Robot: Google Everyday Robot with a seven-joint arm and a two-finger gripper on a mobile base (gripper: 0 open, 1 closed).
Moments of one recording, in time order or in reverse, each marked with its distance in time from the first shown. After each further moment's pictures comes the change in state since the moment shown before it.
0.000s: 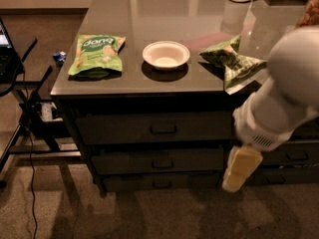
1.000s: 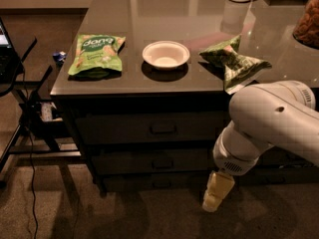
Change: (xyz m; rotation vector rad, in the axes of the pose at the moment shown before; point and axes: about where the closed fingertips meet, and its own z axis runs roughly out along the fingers) arm 0.000 0.033 0.099 -0.115 0.035 0.076
